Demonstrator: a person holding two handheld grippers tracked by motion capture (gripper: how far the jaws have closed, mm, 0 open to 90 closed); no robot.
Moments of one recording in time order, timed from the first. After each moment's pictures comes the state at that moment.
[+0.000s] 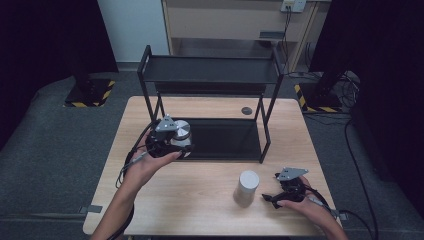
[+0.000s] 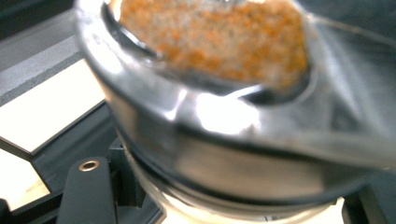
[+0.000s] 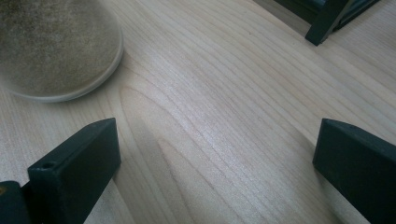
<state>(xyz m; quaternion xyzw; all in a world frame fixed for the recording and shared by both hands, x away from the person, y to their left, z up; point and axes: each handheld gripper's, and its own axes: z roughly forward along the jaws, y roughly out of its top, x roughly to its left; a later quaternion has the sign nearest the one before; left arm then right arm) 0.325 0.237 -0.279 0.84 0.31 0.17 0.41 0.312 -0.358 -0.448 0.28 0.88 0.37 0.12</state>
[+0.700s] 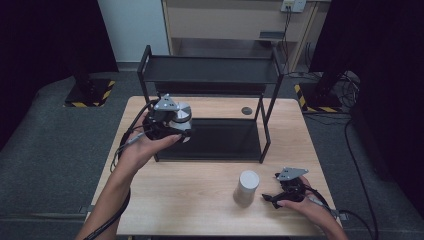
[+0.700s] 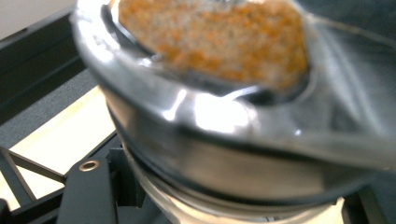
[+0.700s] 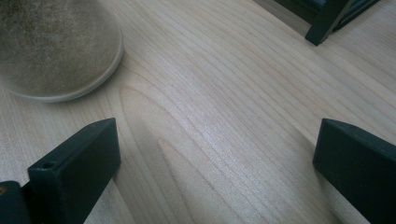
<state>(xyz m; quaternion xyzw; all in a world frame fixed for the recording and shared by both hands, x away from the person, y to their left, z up) 0.335 0.232 -0.222 0.84 0.30 0.18 0.41 0.312 -0.358 -0.448 0.28 0.88 0.37 0.12</state>
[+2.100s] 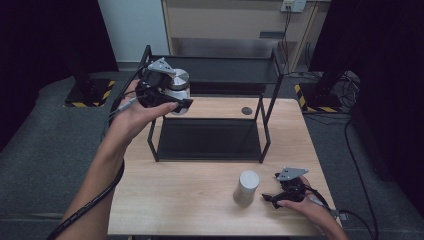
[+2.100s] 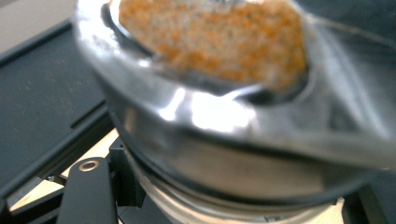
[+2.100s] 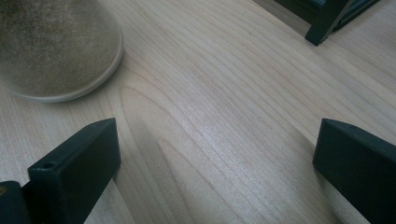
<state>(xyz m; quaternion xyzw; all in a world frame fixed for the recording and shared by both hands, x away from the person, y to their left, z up) 0.356 0.230 -0.140 0.84 0.30 0.20 0.40 0.312 -0.358 -0.448 0.28 0.88 0.37 0.12</state>
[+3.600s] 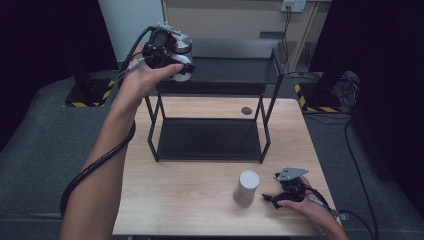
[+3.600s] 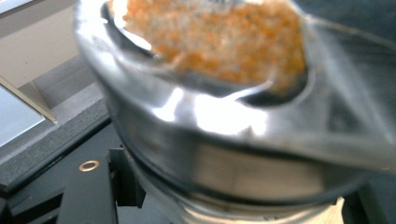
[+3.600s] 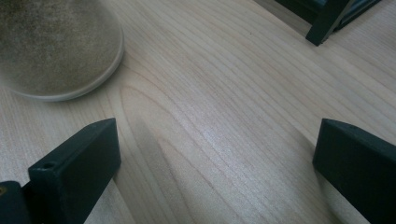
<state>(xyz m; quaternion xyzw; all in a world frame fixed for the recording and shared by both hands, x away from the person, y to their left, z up) 0.428 0.221 -0.109 0.83 0.33 0.22 0.40 0.312 -0.359 -0.448 0.28 0.88 0.37 0.11</state>
